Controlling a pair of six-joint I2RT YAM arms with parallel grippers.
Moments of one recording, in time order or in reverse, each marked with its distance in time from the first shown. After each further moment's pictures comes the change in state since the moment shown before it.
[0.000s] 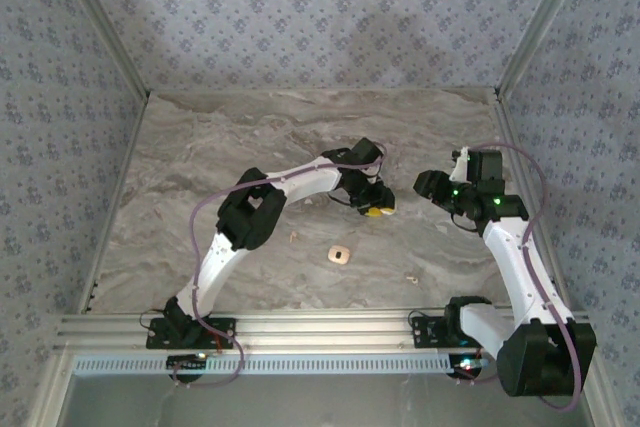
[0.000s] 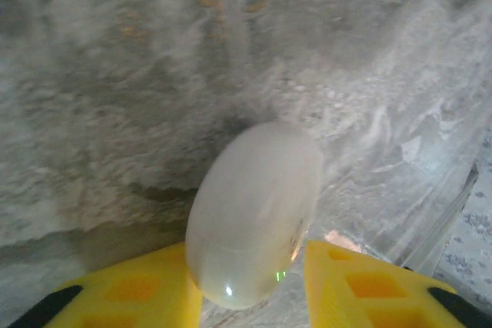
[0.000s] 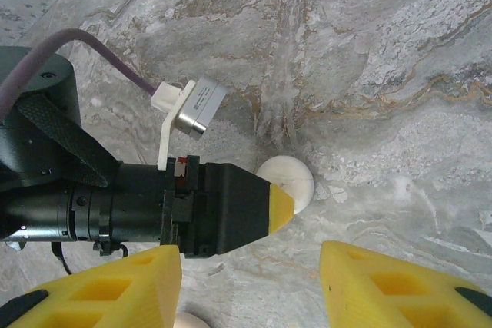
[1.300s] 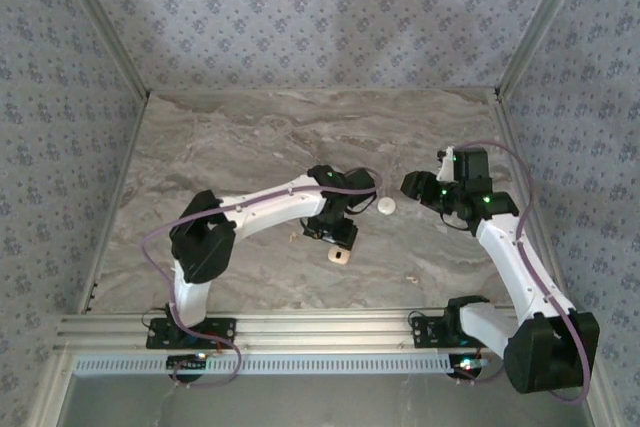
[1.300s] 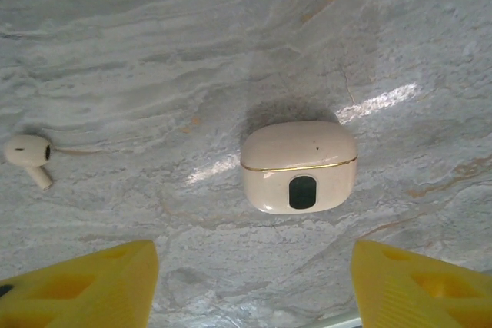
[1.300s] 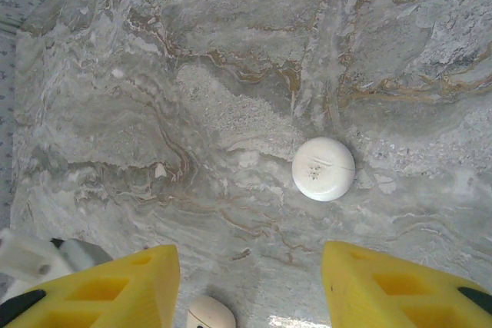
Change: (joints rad) left arm -0.193 -0.429 -0.294 -0.562 -0.557 0.205; right arm 0.102 0.029 -0.002 0.038 -0.008 0.037
